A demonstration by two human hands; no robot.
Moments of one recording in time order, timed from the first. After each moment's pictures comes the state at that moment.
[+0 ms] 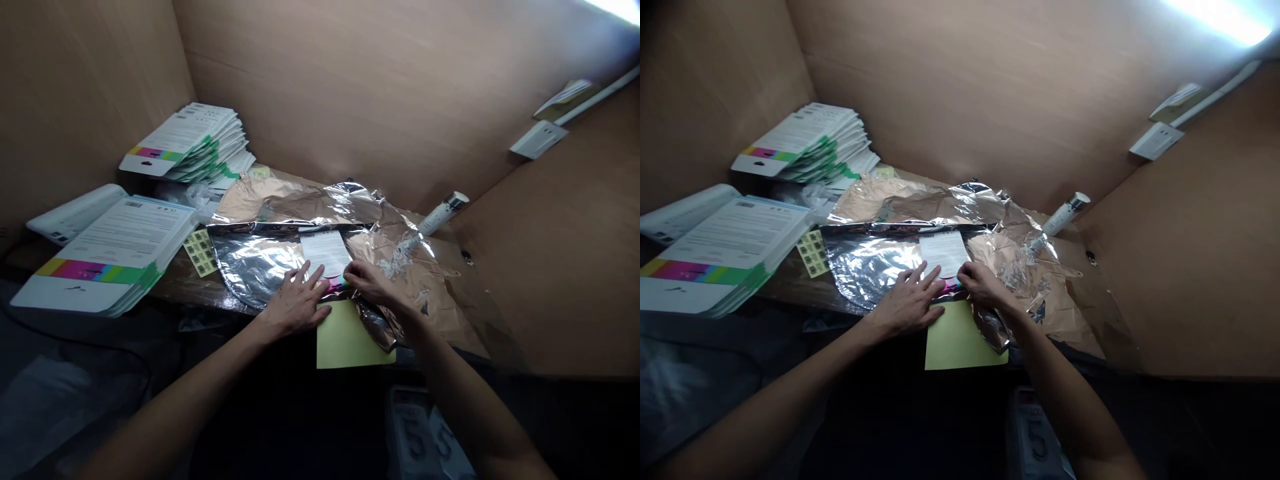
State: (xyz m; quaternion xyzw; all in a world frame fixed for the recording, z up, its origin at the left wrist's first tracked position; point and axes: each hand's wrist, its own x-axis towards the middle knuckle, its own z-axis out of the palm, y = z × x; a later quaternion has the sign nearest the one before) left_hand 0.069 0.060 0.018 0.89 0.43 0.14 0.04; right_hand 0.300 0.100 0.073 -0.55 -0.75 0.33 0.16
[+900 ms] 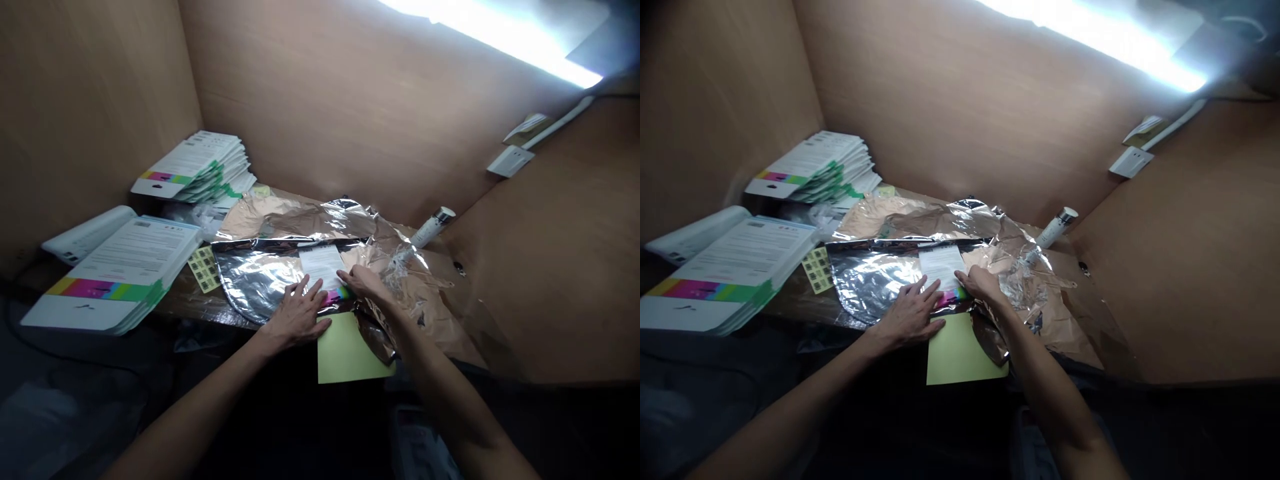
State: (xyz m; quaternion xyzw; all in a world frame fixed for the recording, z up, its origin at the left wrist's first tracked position) left_hand 0.070 0.063 0.013 0.89 0.43 0.16 0.07; right_hand 0.294 0.144 0.061 -0.71 -0.68 0.19 0.03
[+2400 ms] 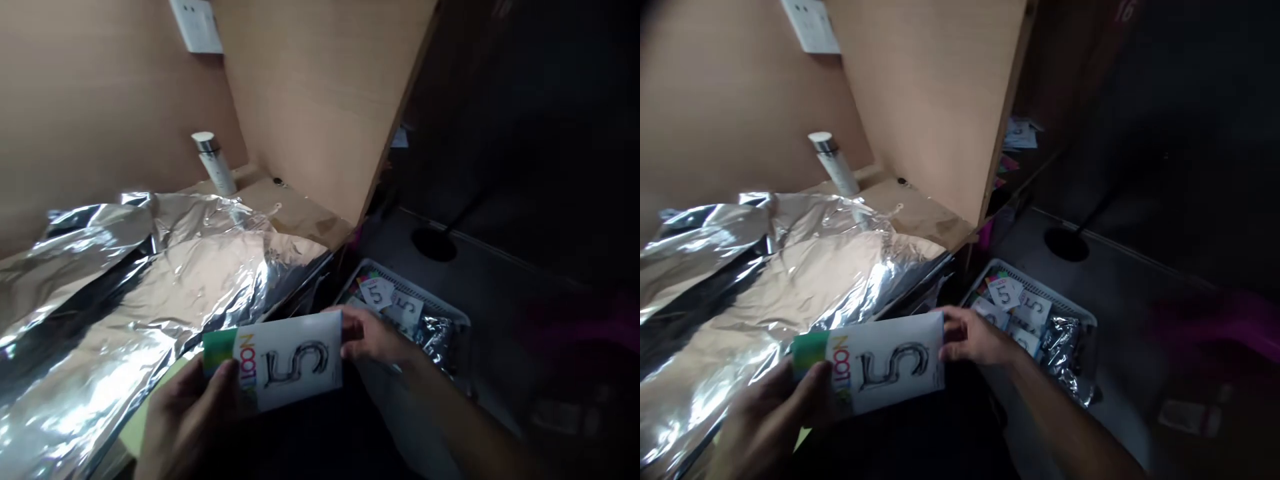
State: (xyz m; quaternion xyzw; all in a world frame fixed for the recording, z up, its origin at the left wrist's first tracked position) left_hand 0.210 -0.032 0.086 0.59 0.44 0.19 0.65; right_hand 0.443 -0.215 0.031 -0.56 -0.36 0.50 0.55
